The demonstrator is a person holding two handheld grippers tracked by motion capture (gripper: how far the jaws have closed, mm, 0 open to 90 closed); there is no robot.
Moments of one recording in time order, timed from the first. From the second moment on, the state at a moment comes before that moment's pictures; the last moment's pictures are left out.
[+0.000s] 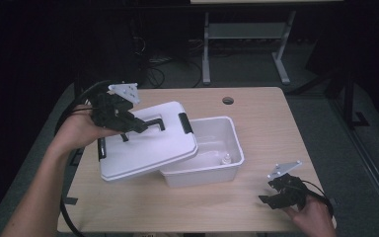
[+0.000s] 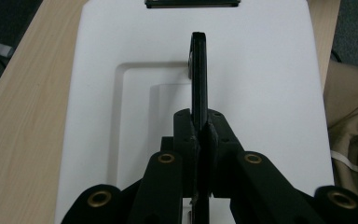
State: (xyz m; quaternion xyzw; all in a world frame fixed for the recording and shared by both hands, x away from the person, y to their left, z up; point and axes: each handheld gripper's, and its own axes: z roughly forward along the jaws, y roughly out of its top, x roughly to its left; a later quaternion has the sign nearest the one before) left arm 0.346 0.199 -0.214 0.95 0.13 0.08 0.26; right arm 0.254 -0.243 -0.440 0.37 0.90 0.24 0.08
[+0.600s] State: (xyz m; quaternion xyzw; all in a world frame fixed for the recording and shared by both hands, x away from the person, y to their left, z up) left arm 0.361 0.162 -0.225 0.96 0.10 0.06 0.26; right arm 0.253 -0.244 -0.440 0.37 0.89 0.25 0.08
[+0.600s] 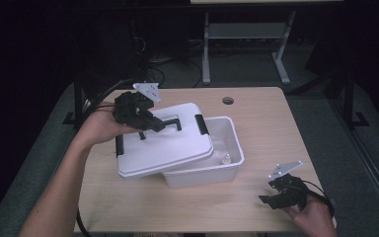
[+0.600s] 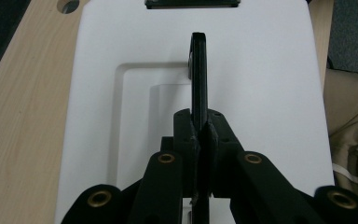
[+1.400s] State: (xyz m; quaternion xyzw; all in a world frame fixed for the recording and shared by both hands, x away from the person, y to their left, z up) left arm 0.376 0.125 -0.237 0.96 0.08 0.05 0.26; right arm 0.252 -0.246 -0.439 0.37 0.89 0.25 0.08
